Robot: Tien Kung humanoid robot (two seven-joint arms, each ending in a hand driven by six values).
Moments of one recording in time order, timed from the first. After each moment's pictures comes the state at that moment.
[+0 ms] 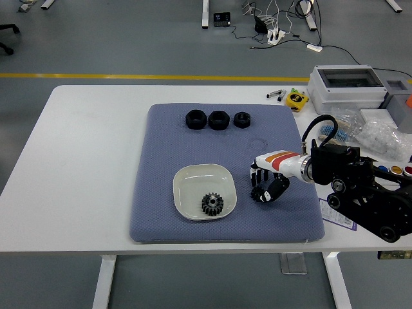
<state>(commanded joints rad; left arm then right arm) -0.14 0.03 -1.10 -0.18 0.63 0.19 0.08 0.94 -0.32 0.33 1.05 -1.67 0.21 -0.09</state>
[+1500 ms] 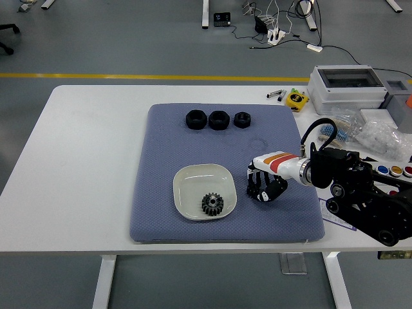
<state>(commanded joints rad) -0.14 0.03 -1.10 -0.18 0.64 0.19 0.09 0.93 -0.31 0.32 1.05 -1.67 0.14 -0.06</state>
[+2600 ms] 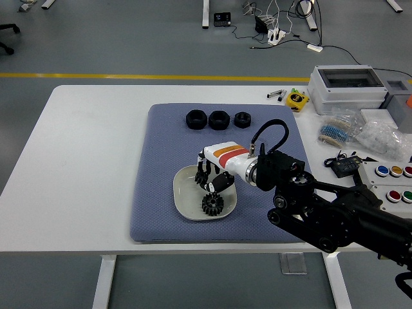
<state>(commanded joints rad) -0.14 0.04 -1.10 -0.18 0.64 0.19 0.09 0.97 -0.04 0.27 0.97 -1.68 -0.08 -0.20</state>
